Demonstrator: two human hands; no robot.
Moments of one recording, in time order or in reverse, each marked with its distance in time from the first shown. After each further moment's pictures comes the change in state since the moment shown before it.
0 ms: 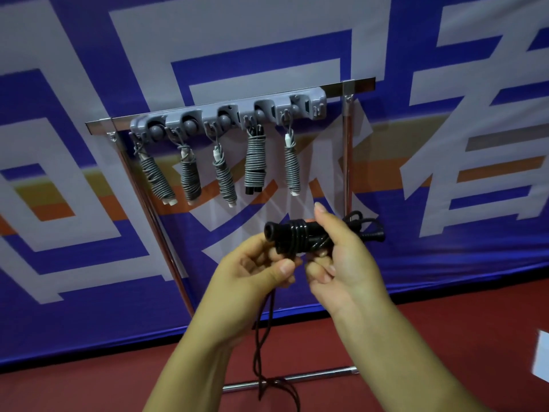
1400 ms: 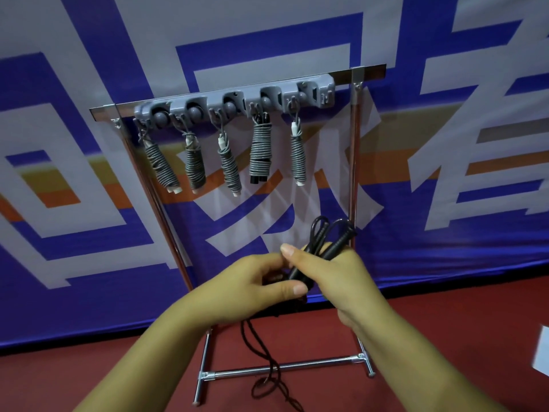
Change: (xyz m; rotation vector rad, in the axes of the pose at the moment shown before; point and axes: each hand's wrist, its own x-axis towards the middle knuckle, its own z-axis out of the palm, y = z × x) left_hand 0.008 0.002 -0.026 0.693 -0.442 -0.153; right_hand 0.008 0.022 -0.031 -0.819 -0.159 -0.178
